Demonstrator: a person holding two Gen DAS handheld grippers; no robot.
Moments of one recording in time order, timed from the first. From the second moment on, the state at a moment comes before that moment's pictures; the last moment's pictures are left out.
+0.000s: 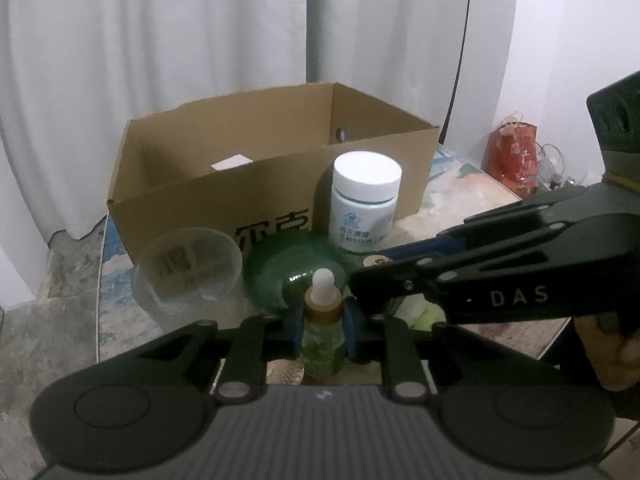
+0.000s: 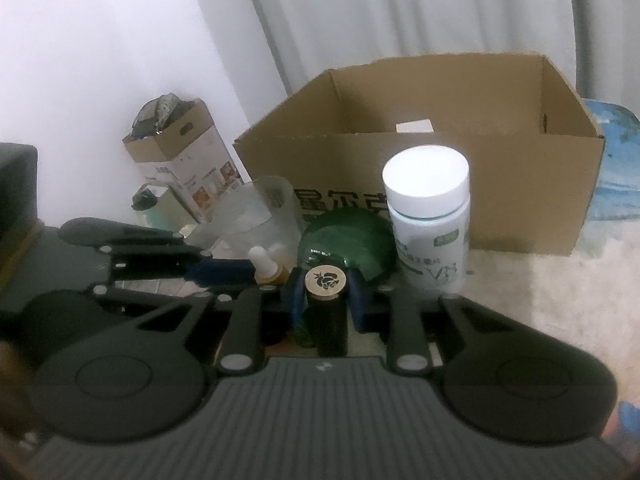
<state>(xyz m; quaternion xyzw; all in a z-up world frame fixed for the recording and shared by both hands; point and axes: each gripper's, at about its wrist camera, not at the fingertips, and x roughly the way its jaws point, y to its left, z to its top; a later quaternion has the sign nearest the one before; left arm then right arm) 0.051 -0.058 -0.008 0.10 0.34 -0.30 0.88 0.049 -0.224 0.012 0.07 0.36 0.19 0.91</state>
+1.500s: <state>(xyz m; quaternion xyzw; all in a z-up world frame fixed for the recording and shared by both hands) 0.304 -0.091 0.034 0.12 0.40 -0.19 0.89 0.390 -0.212 0.047 0.02 0.41 0.27 0.87</state>
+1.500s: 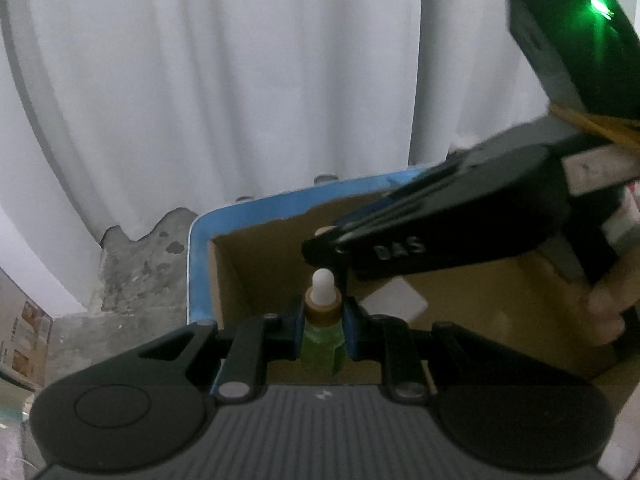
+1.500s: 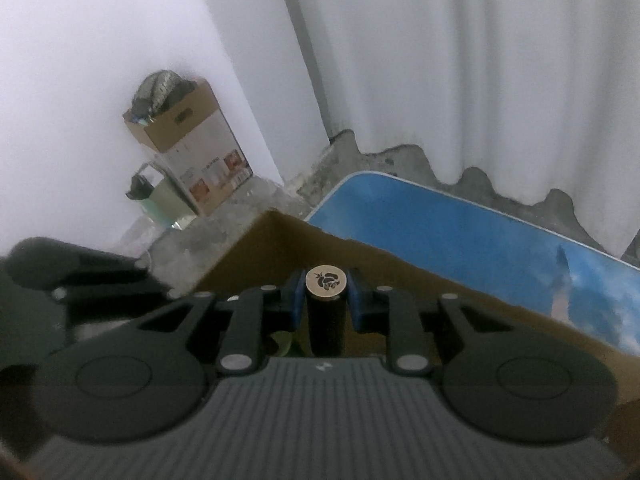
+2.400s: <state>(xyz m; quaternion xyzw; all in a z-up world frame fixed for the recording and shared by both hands) 0.300 -0.087 0.024 0.13 0.41 -0.20 0.88 0.407 -0.203 0.033 0.02 0.44 0.26 0.86</state>
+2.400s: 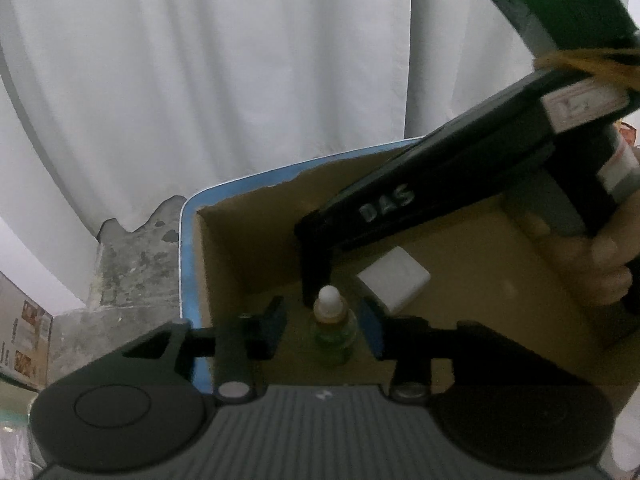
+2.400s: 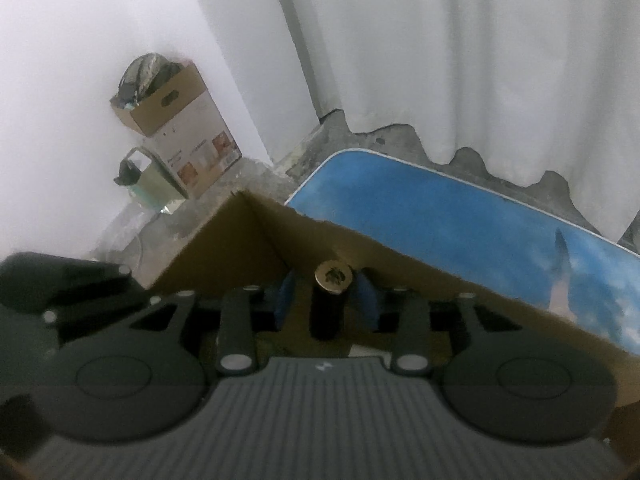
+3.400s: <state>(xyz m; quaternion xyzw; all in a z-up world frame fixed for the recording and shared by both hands) 0.100 0.012 0.110 0.04 0.29 -0.20 0.94 0.156 -0.333 0.172 0.14 0.26 0.20 0.93</state>
